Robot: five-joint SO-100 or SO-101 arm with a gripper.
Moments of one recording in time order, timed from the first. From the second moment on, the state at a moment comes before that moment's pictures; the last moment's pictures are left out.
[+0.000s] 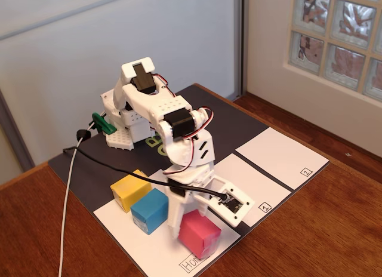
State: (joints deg) arm 15.2 51.6 47.1 77.9 65.7
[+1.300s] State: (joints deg) arm 13.2 49.1 47.2 74.7 65.6
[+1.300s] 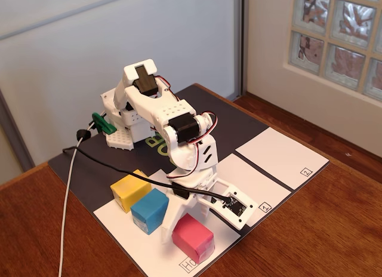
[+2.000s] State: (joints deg) arm 11.9 42.1 47.2 70.2 66.9
